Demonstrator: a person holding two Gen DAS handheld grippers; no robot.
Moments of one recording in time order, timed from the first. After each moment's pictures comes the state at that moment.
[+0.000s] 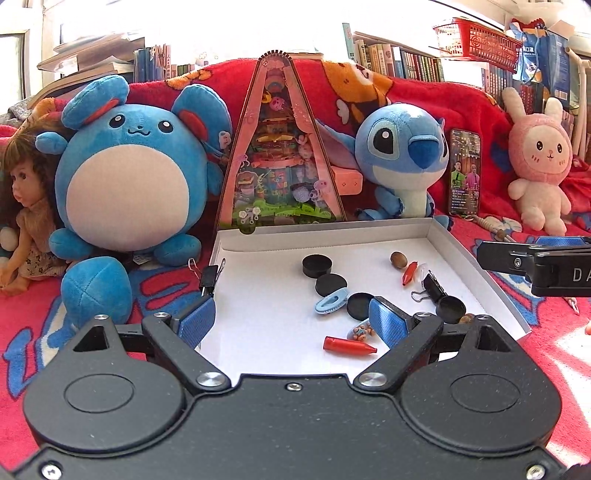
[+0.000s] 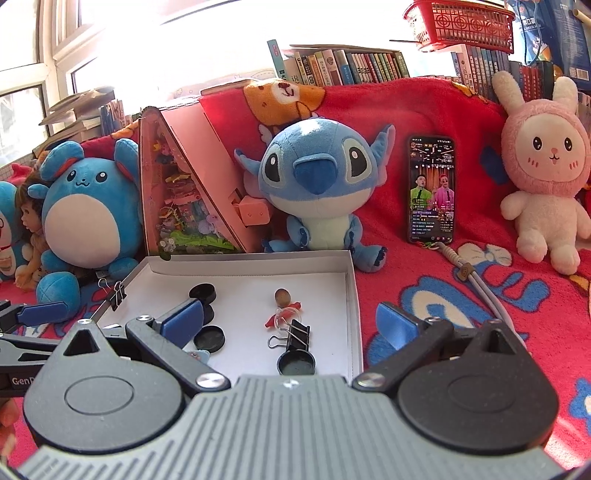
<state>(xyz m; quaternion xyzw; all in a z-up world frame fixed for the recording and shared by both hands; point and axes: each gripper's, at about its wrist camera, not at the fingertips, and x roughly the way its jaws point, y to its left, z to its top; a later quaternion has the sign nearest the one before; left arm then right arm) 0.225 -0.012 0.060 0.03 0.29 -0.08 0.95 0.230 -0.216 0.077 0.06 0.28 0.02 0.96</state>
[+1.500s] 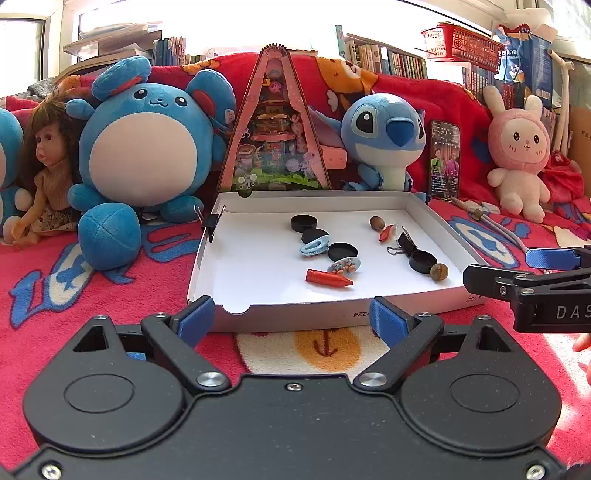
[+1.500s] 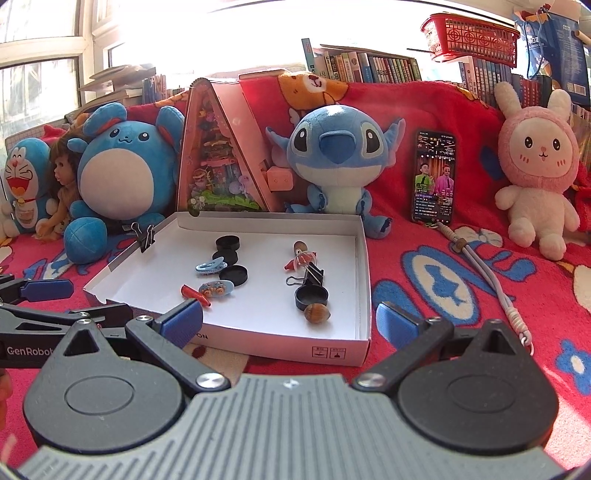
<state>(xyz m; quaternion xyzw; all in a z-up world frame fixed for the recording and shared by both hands) 0.151 -0.005 0.036 0.01 0.29 -0.08 0.95 0.160 -0.198 0.053 0.02 0.27 0.04 0.96</state>
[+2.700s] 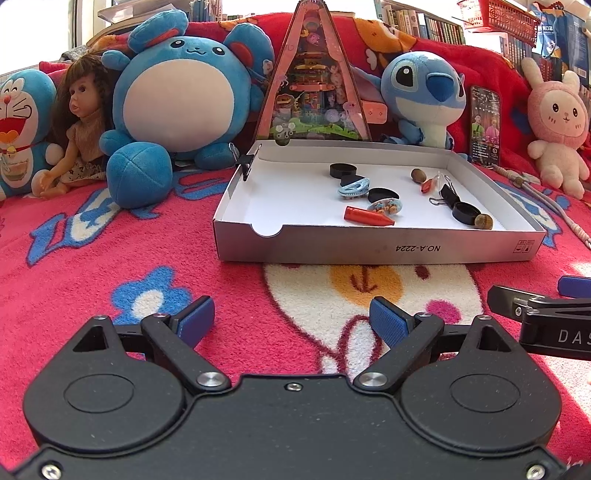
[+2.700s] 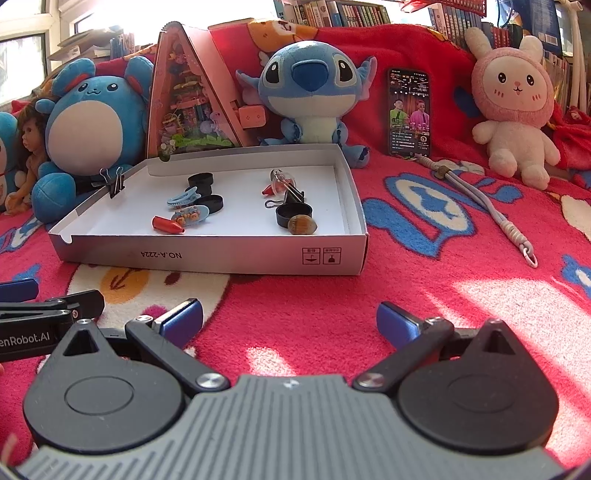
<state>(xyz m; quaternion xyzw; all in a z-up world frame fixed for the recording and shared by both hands) 0.143 -0.004 -0.009 0.01 0.32 -0.01 0.95 0.148 -0.186 -0.003 0.04 0.32 -0.02 0.95</state>
